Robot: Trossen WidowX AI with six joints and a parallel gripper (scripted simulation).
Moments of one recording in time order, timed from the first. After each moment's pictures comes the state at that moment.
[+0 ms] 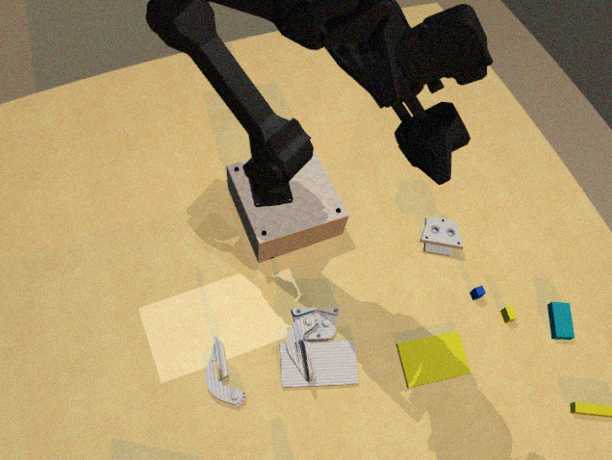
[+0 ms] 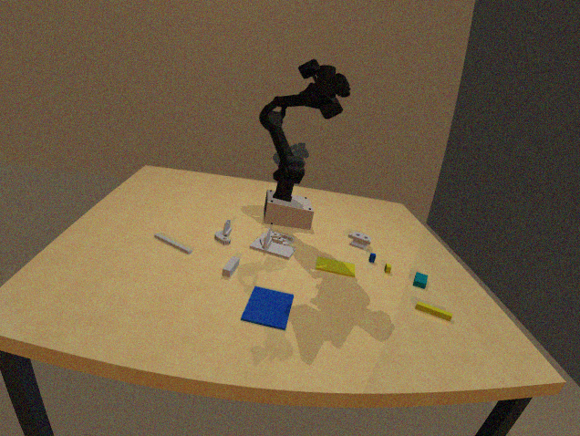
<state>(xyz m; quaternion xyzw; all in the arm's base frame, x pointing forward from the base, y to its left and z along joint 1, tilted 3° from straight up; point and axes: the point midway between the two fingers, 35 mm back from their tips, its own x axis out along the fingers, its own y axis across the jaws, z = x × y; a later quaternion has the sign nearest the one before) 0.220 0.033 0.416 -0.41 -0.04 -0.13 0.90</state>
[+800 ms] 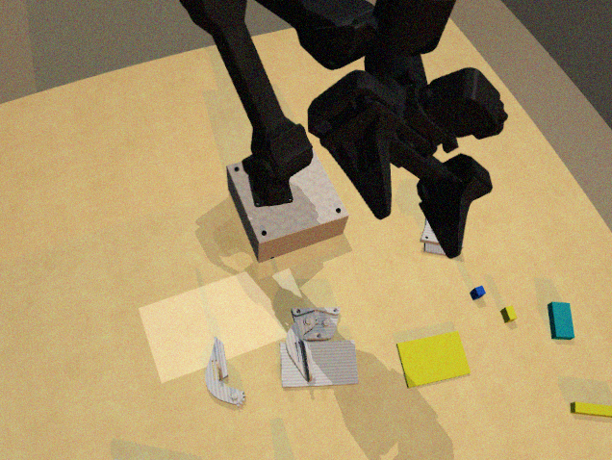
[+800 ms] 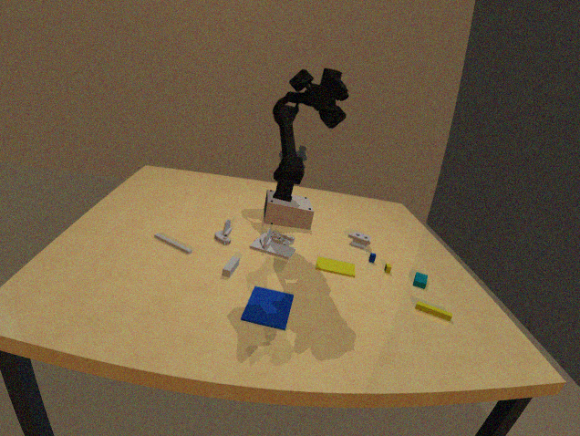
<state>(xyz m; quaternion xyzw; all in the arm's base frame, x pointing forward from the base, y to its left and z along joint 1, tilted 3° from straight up) 0.271 0.033 0.377 -0.29 0.02 -0.11 0.95</state>
